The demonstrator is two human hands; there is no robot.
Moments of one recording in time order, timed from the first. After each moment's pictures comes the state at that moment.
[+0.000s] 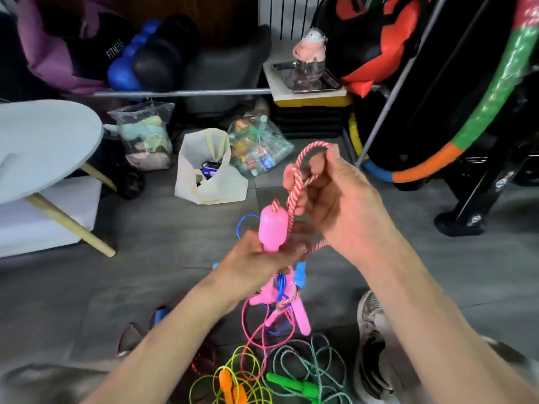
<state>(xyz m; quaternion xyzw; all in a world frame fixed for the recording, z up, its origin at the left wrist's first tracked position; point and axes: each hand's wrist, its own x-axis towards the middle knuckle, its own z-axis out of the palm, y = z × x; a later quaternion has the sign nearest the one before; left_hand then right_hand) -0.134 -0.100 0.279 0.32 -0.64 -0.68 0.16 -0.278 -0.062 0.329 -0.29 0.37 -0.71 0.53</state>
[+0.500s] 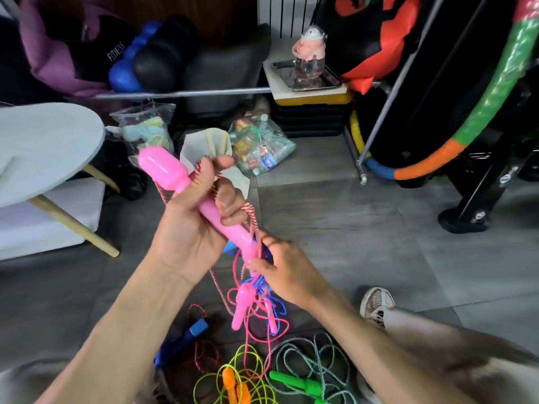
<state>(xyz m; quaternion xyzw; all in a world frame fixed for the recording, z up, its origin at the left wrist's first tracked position) -0.115 -0.136 0.328 0.17 -0.32 -0.85 0.39 -0.233 -0.051 0.229 -0.58 0.70 -0.31 0.27</state>
